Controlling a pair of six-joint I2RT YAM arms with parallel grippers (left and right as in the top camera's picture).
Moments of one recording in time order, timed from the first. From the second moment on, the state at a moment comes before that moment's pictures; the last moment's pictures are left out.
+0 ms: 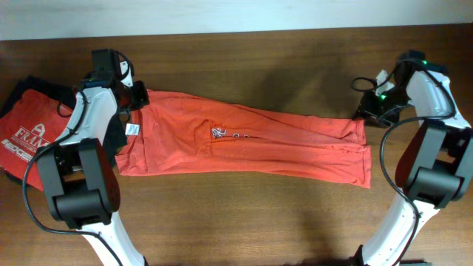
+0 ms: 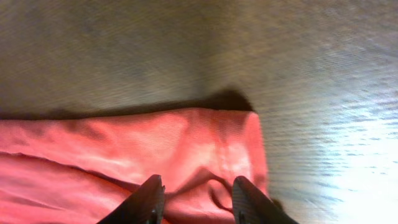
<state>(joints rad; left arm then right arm) 0.11 2.08 1.57 -0.62 0.11 -0.14 -0.32 2.18 1.72 -1.12 -0.29 0.01</state>
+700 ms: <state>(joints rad) 0.11 2.08 1.57 -0.62 0.11 -0.14 -0.31 2.17 1.57 -0.93 -0.27 0.03</state>
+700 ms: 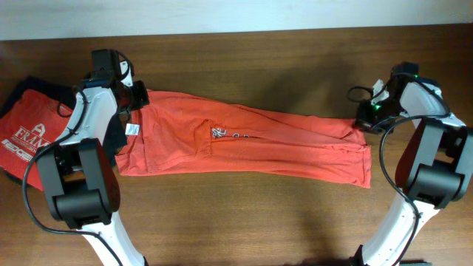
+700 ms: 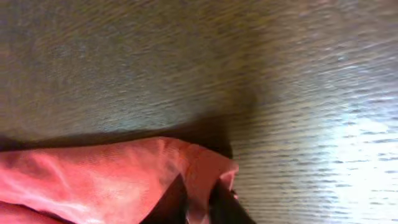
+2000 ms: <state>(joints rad) 0.11 2.08 1.57 -0.63 0.12 -0.14 -0.37 2.17 1.56 -1.06 -0.32 0.10</state>
